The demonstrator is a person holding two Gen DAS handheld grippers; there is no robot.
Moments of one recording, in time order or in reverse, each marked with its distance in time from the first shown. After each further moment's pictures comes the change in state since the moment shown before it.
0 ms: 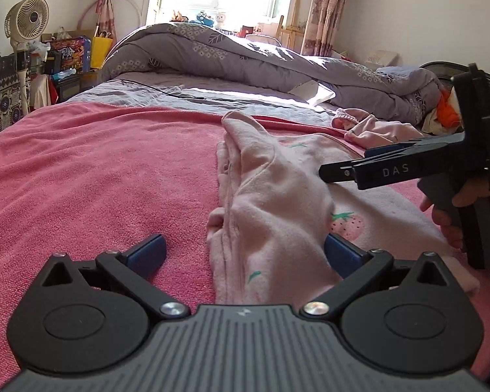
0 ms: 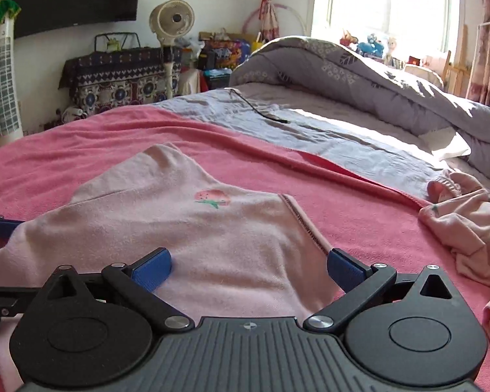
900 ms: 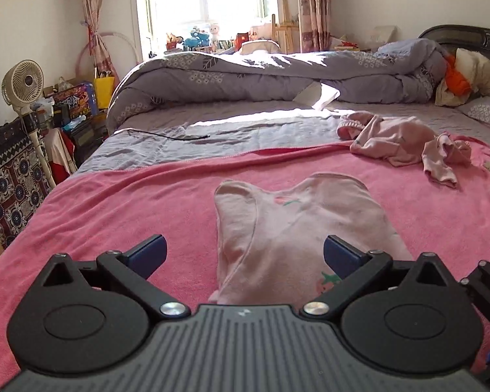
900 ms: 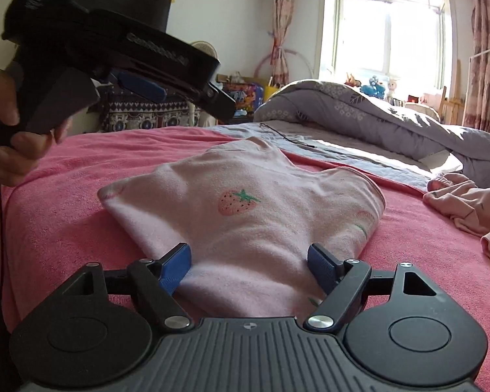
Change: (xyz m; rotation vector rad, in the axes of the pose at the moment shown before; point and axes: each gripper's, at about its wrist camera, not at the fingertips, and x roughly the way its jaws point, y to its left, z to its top) left arm -0.002 -0.055 0.059 0.202 0.032 0.149; right arm -0.120 0.090 -0.118 -0.084 -0.222 0.070
